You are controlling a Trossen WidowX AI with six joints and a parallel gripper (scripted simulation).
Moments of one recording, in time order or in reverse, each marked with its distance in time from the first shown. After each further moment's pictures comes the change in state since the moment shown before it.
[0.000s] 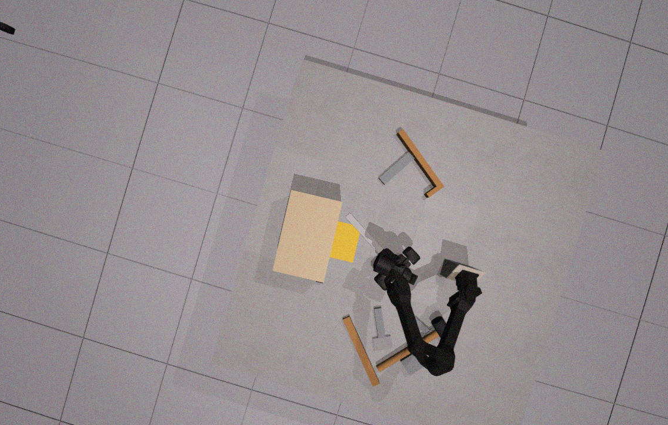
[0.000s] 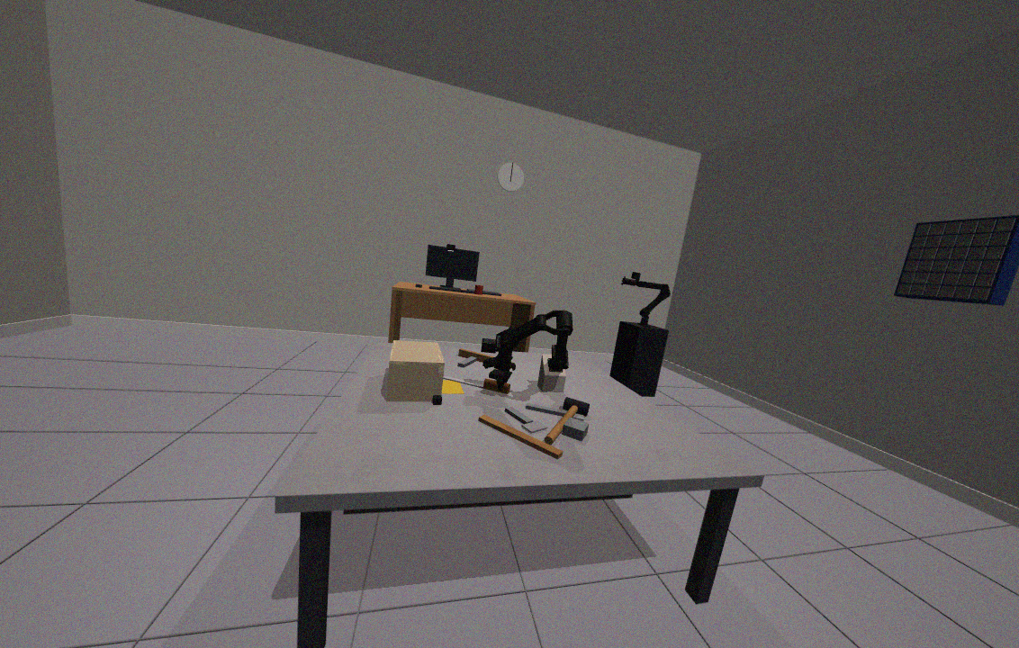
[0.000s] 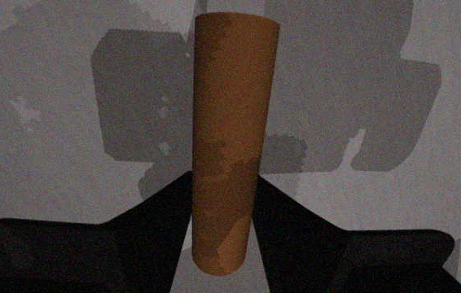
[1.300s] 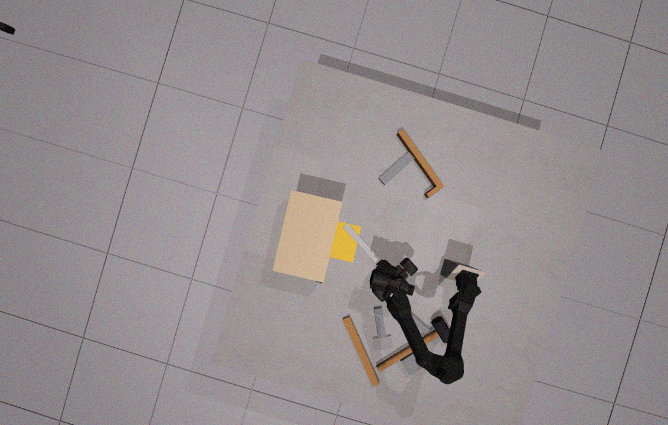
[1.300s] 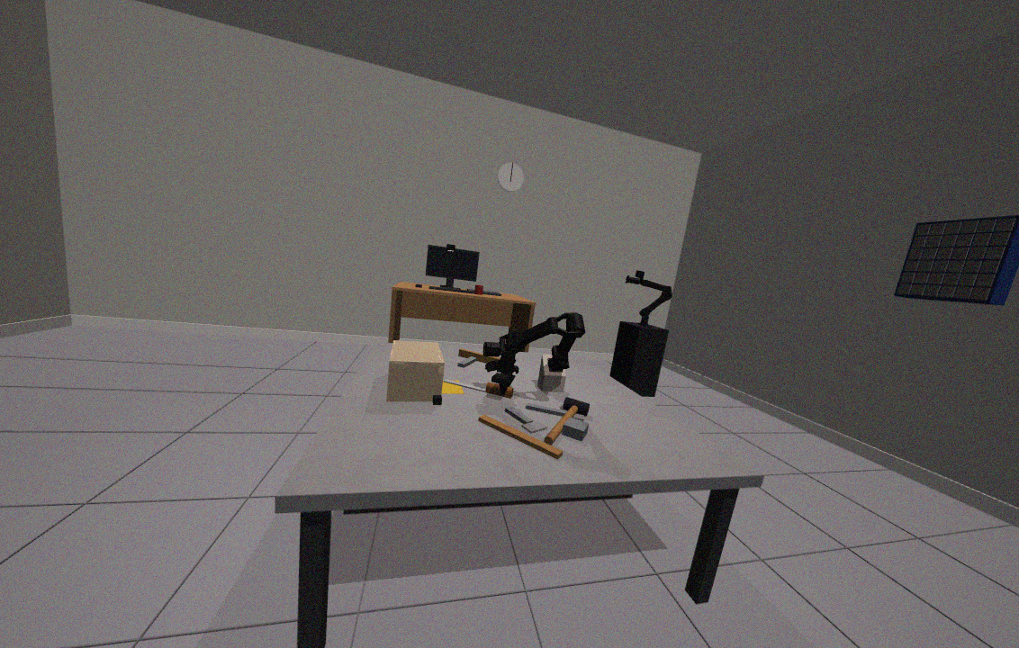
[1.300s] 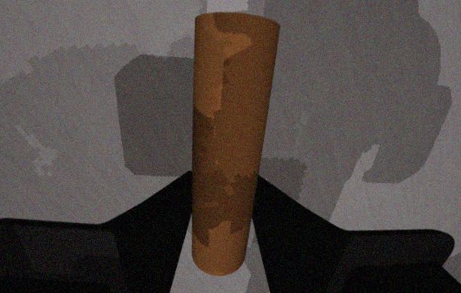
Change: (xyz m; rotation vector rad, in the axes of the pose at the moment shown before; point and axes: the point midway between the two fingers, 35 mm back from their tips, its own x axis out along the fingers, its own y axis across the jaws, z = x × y) arm 0.000 0.036 -0.025 0.002 0.001 0.000
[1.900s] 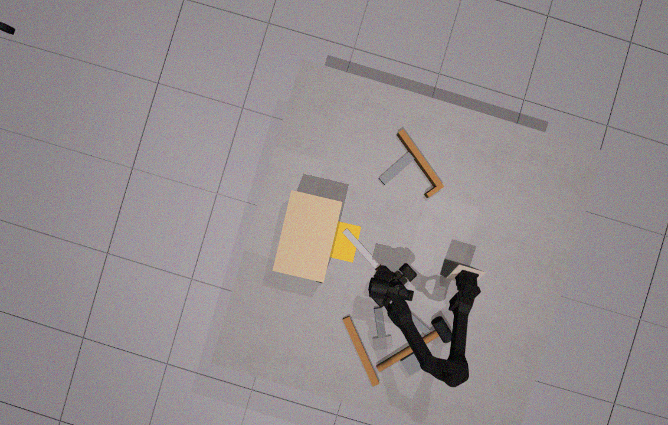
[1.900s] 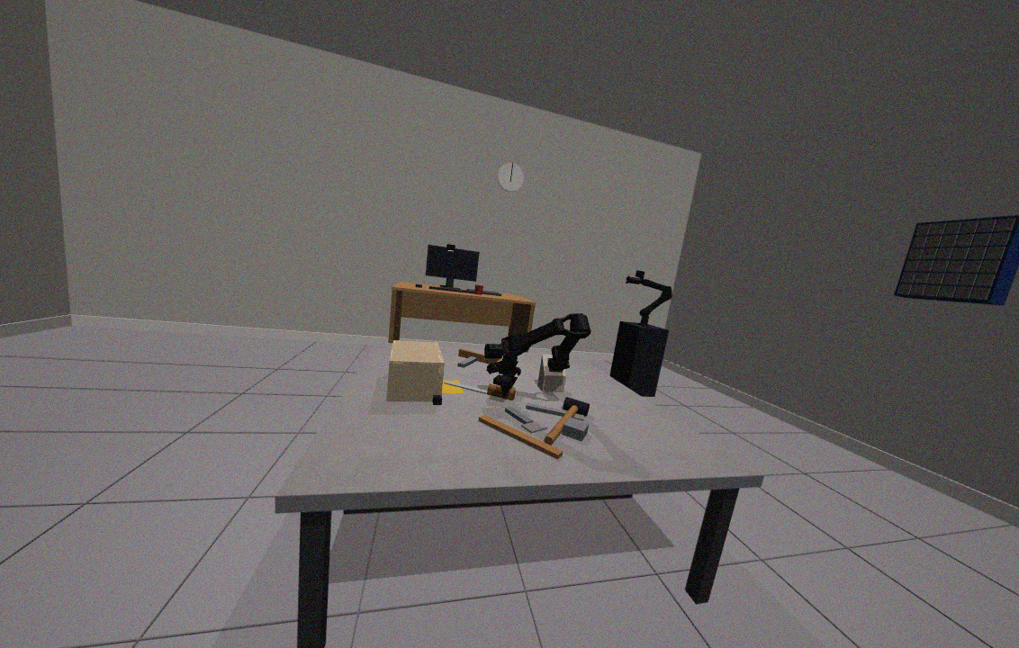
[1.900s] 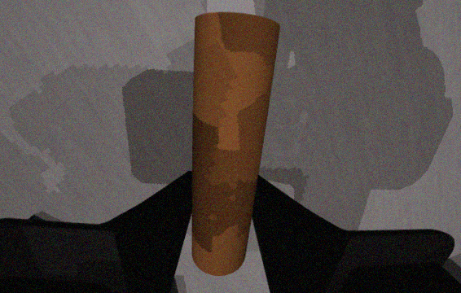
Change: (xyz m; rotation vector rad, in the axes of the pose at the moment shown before) arm 0.000 0.017 -0.013 0.004 0.000 -0.002
